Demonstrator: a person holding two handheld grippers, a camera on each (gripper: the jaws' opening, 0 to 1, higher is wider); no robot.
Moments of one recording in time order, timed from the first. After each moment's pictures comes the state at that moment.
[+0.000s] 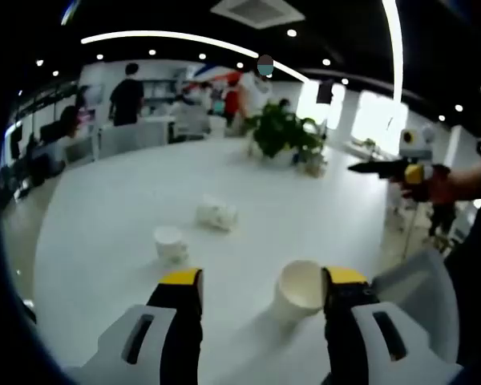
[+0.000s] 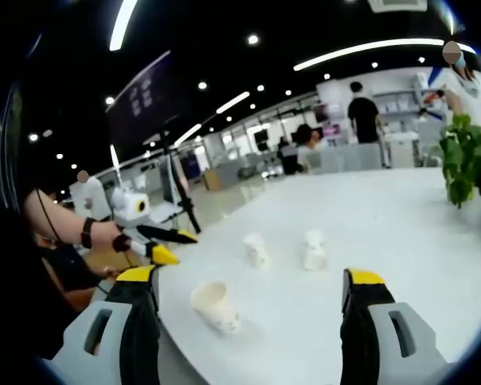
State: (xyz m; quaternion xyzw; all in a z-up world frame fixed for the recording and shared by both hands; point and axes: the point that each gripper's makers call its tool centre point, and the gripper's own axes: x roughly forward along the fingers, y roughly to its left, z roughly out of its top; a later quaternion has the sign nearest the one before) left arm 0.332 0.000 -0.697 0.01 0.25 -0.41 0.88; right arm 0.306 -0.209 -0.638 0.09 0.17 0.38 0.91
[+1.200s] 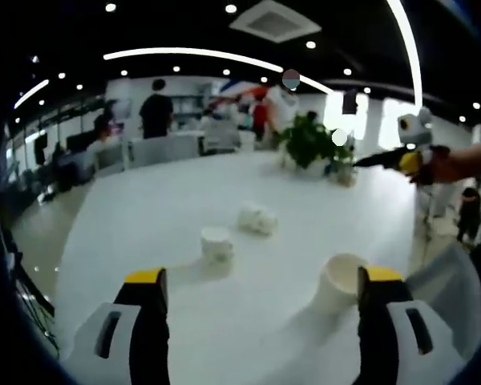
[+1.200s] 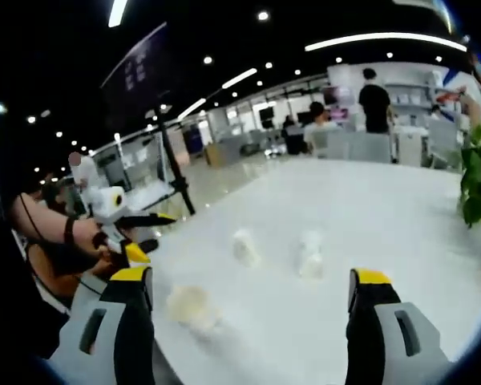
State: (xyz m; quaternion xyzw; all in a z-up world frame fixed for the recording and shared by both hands) left arm 0.348 0.046 -0.701 0.02 0.21 -0.34 0.92; right arm 0.375 -0.185 -0.646 0.02 0.23 0.39 0.89
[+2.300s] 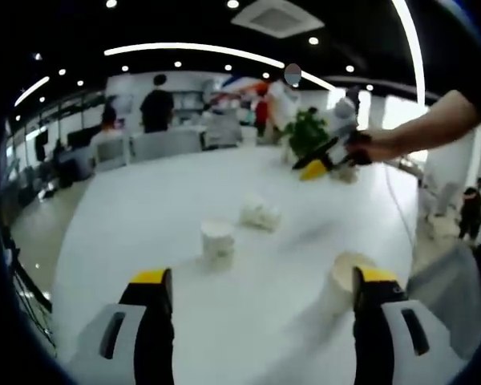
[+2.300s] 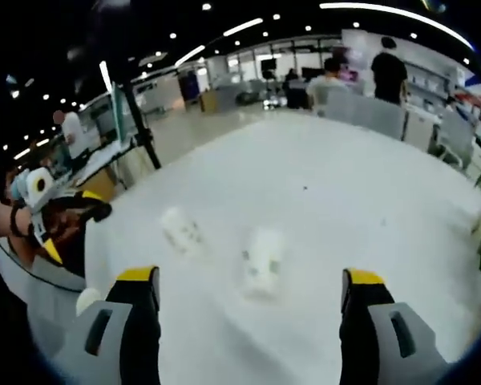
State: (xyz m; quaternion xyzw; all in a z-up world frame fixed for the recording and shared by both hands) left arm 0.359 0.046 -0.712 0.02 0.22 -0.33 0.92; right arm 0.515 -0.168 -0.739 -0.07 0.35 0.39 0.85
